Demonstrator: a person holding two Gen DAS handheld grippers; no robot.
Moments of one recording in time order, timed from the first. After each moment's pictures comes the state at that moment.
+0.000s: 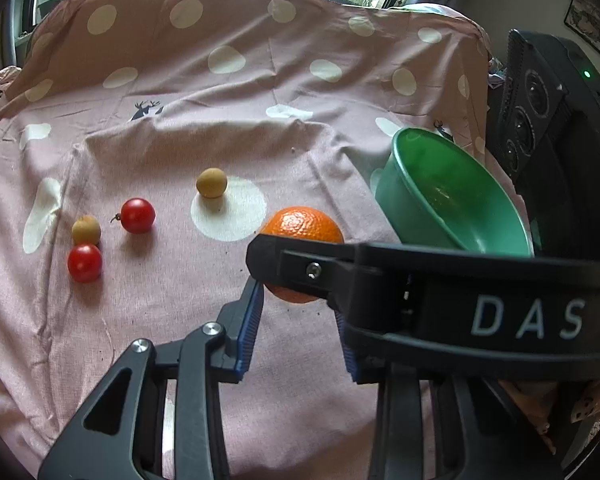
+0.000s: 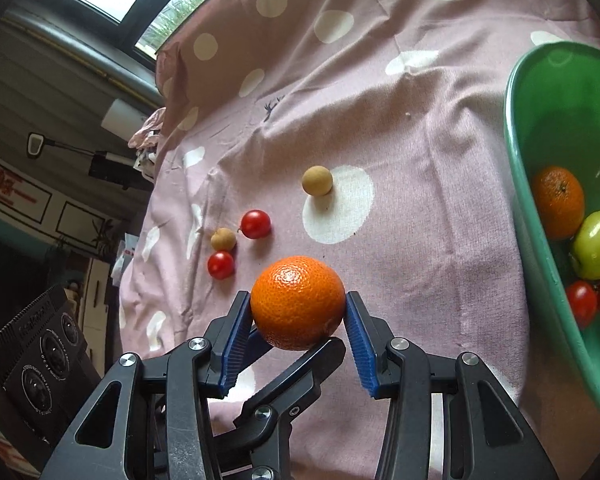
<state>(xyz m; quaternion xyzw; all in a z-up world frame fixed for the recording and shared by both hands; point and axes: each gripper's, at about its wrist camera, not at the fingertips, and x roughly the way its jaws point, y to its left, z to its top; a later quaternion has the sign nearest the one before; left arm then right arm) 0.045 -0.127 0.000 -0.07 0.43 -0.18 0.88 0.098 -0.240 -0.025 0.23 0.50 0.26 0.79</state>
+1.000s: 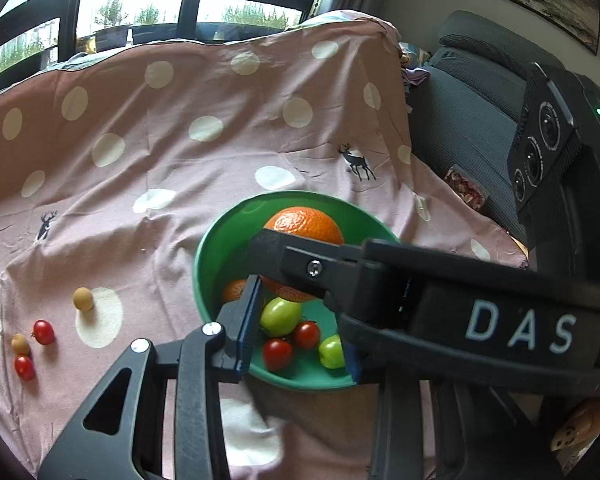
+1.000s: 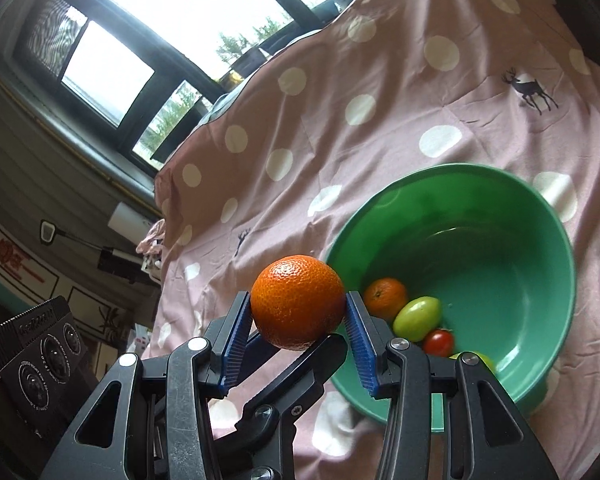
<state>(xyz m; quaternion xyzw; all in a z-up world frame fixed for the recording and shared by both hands) 0.055 -0.267 0.067 -0.01 0.37 -0.27 0.89 0.072 -0.385 0.028 0.32 0.38 0.18 0.85</state>
